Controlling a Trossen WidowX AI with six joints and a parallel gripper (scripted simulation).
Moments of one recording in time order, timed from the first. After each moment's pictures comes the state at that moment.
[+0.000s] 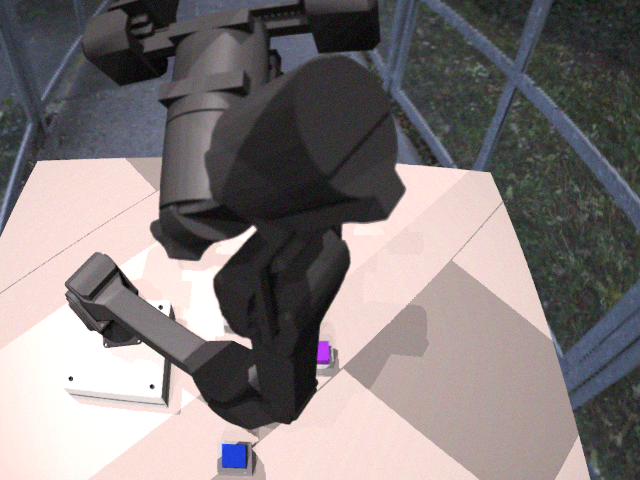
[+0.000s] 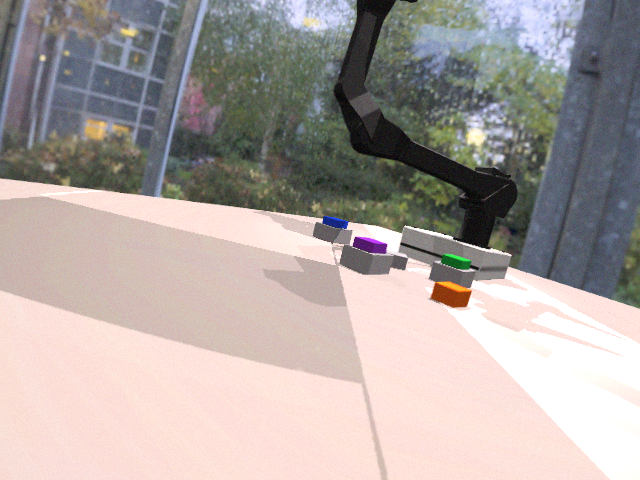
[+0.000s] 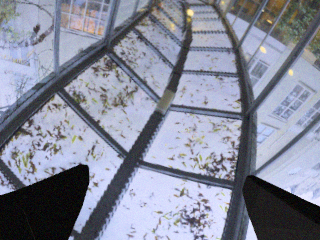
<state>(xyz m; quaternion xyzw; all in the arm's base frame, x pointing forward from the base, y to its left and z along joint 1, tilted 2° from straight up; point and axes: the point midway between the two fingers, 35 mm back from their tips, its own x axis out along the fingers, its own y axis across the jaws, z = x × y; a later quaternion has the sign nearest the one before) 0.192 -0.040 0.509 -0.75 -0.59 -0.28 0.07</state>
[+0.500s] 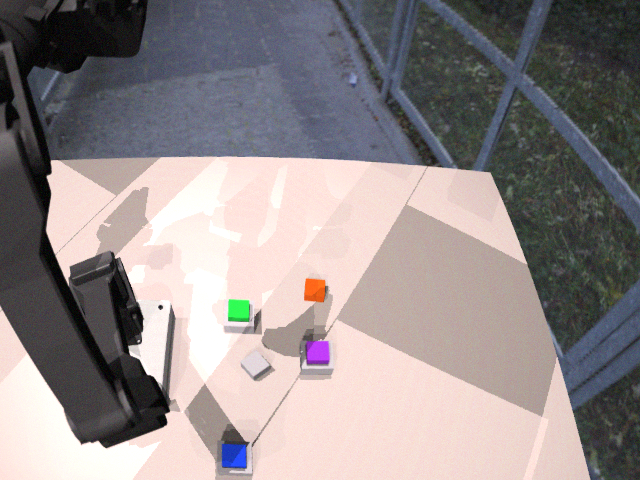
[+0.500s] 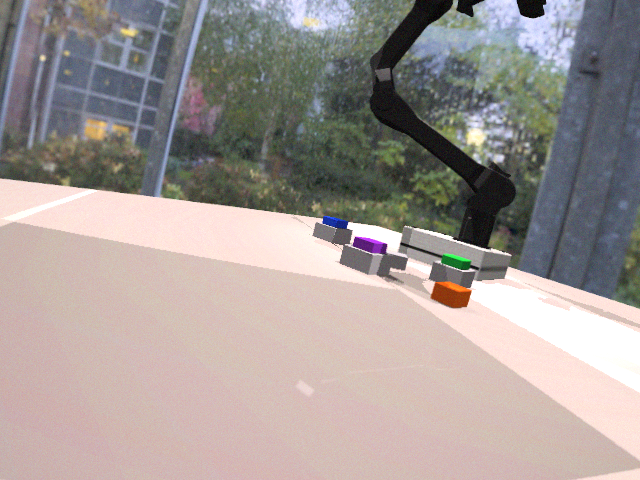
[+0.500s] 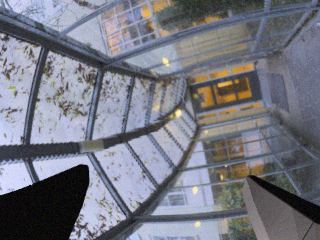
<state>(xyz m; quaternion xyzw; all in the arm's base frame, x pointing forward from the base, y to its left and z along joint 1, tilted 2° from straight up) 0.083 0.031 0.527 -0.73 -0.40 -0.40 -0.38</state>
